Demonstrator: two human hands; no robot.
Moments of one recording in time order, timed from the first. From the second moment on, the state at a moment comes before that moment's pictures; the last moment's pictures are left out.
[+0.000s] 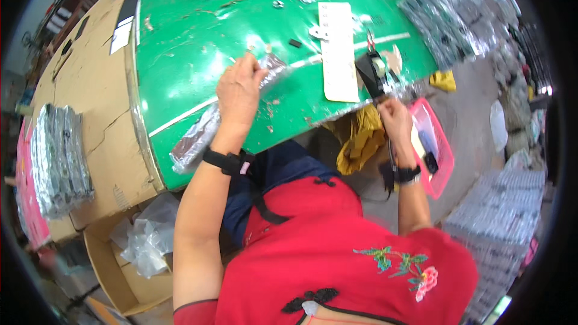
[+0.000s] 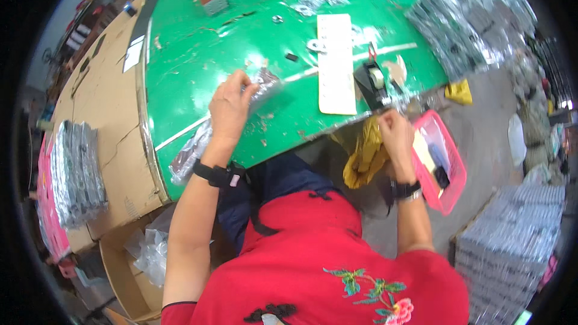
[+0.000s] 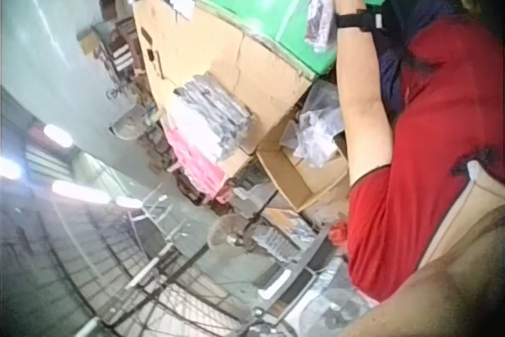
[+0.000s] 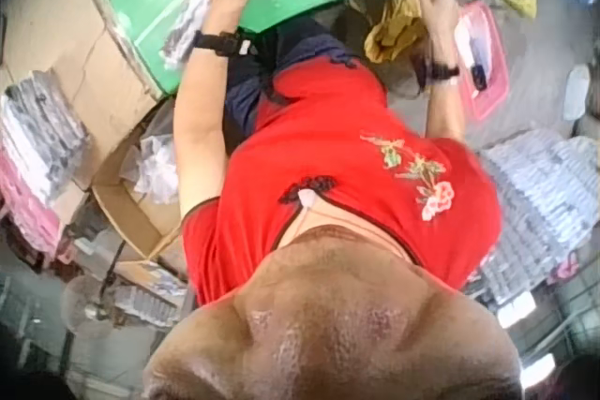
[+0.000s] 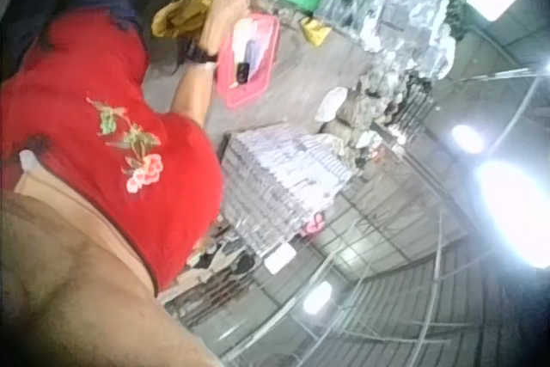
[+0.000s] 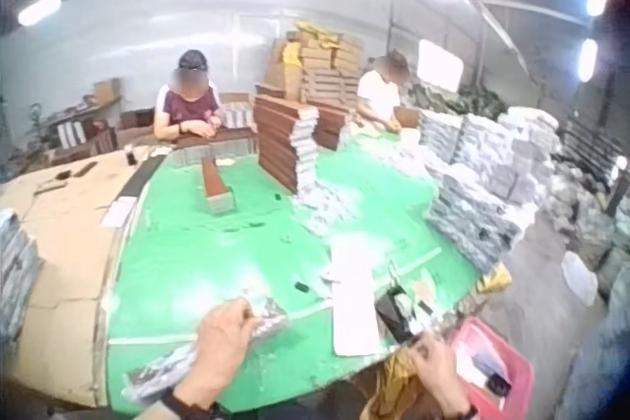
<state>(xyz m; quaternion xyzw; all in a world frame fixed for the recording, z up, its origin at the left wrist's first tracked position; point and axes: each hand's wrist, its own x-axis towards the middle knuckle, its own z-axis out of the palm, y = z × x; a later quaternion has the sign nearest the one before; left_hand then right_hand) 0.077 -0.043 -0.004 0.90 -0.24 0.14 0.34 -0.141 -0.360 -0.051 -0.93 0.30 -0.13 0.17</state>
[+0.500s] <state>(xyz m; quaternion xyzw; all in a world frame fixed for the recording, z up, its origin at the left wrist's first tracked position) 0.066 -0.048 -0.007 0.91 -0.26 0.18 0.28 0.026 -0.185 -0.011 -0.80 0.10 -0.19 0.56</state>
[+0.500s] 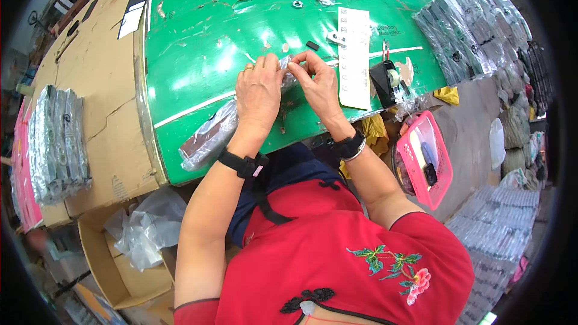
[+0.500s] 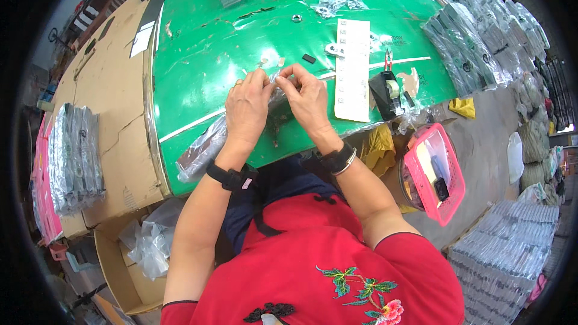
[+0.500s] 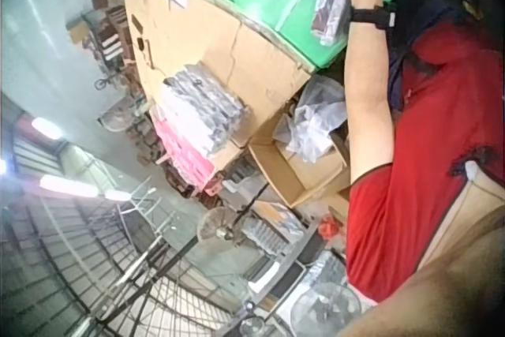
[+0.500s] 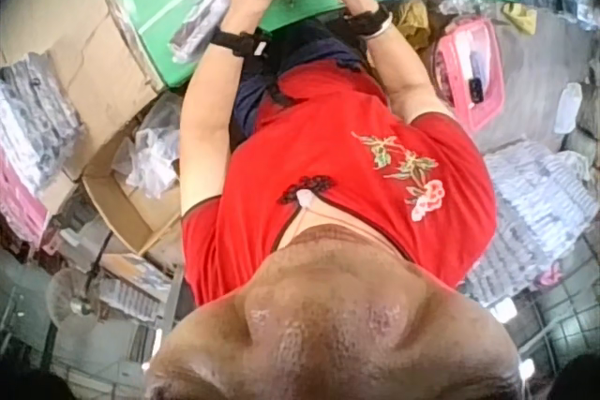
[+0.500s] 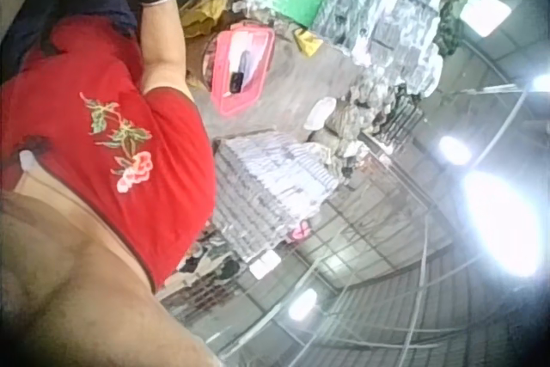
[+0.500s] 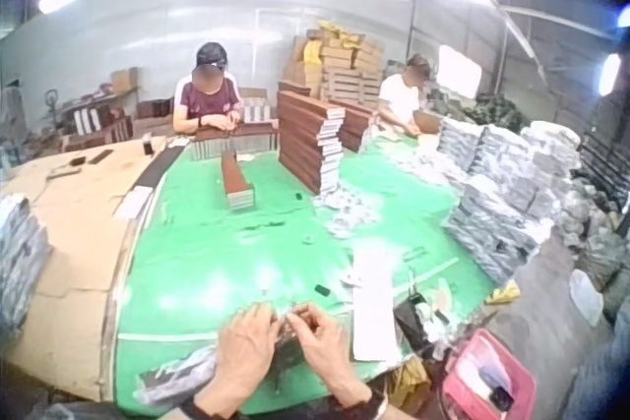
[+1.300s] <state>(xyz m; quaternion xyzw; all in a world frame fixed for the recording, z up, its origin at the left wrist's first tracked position) 0.065 -0.045 -0.004 0.92 -0.27 0.16 0.25 0.034 -0.176 -0.037 -0.86 0.14 -0.29 0.39</state>
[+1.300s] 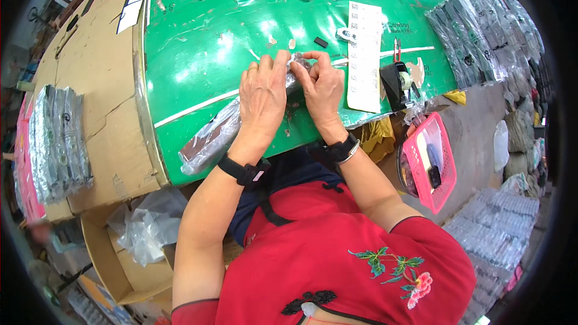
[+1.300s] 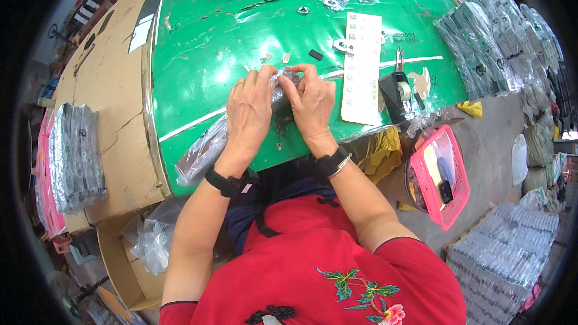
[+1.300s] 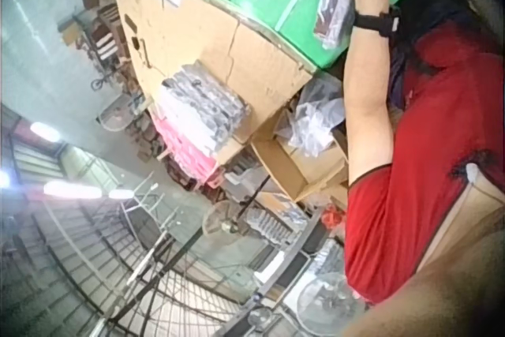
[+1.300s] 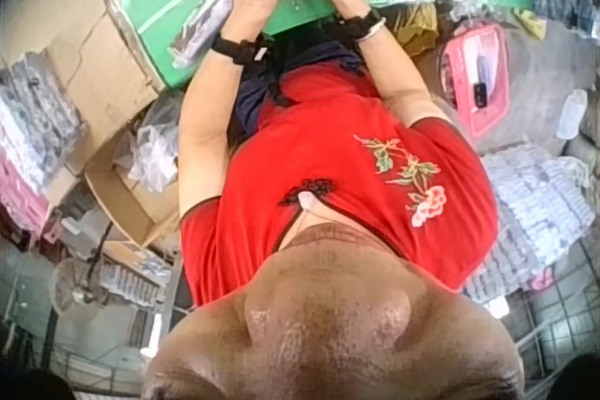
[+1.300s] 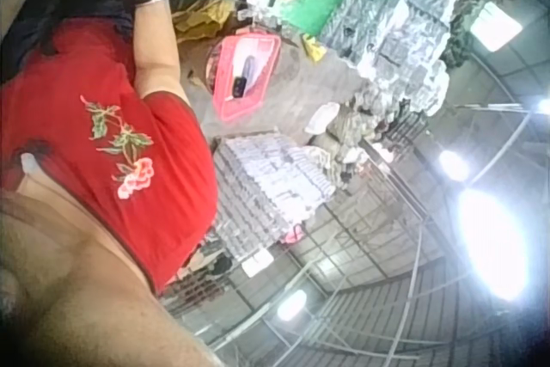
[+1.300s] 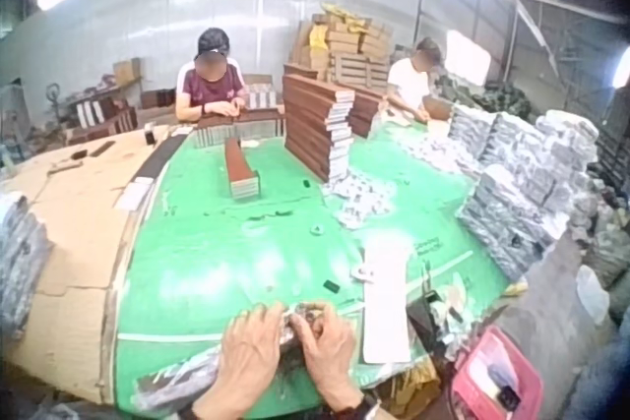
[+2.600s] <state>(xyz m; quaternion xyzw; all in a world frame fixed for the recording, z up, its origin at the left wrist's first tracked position) 0.096 0.057 -0.011 0.95 -0.22 0.13 0.20 -0.007 -0.220 -0.055 -0.83 -0.03 -0.14 0.53</state>
